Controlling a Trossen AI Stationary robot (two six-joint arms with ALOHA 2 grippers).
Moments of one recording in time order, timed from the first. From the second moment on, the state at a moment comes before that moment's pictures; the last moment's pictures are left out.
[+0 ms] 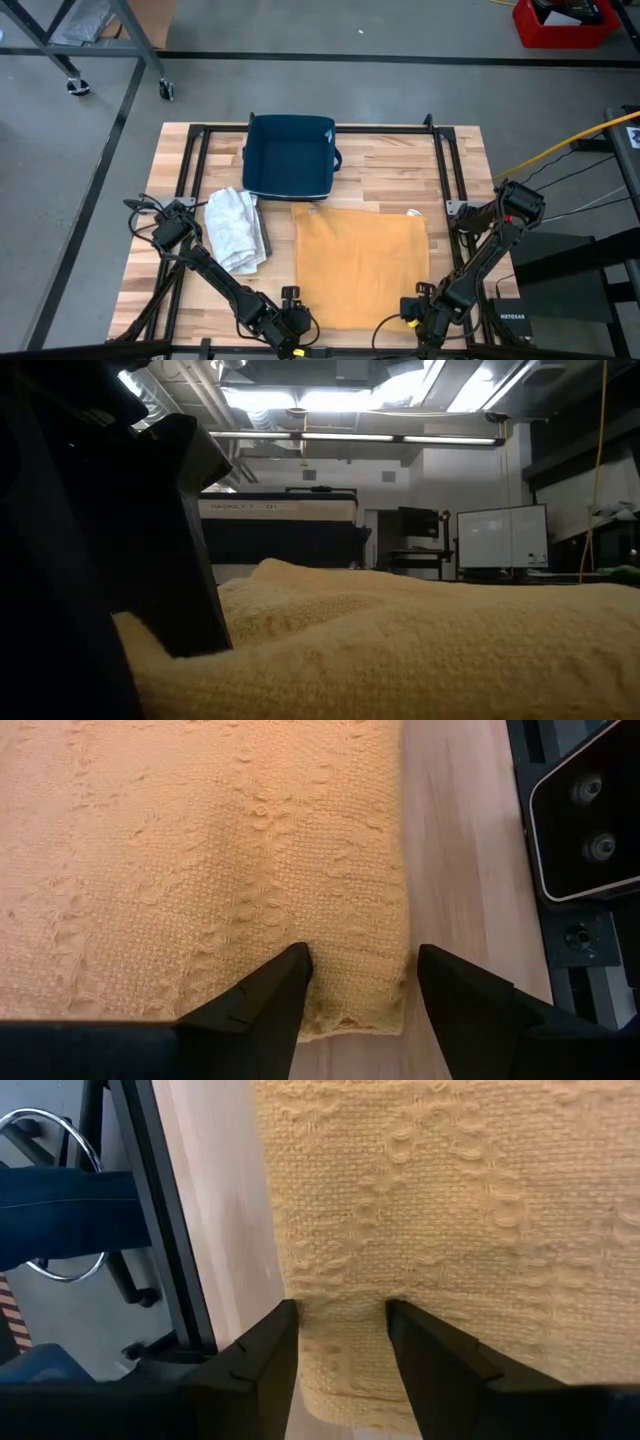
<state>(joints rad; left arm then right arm) -0.72 2.16 1.47 -0.35 -0.39 -0.63 1.02 1.73 0.91 -0.42 -0.10 1.20</state>
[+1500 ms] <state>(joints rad) -0.76 1.96 1.46 -0.36 -0.49 -0.90 1.02 1.74 1.21 -0.83 -0.09 1.23</state>
